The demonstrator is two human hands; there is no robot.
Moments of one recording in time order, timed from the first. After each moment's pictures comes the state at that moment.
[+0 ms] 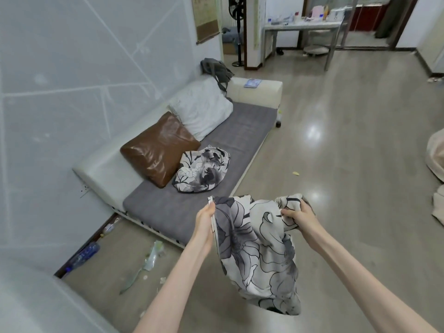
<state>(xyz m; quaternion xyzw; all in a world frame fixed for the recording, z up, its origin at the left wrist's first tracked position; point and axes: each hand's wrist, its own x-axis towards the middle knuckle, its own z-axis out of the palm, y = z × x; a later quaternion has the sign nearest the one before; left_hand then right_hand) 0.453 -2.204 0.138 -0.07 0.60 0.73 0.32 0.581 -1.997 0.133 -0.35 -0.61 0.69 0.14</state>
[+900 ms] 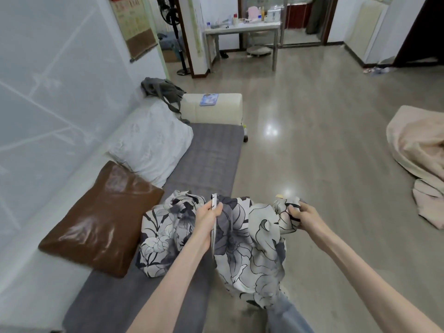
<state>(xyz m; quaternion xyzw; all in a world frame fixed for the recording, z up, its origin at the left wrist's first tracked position) 0.039 -1.925 0.119 0.13 0.70 0.61 0.36 0.240 -1.751 0.116 -0.45 -0.61 0.63 0.16</state>
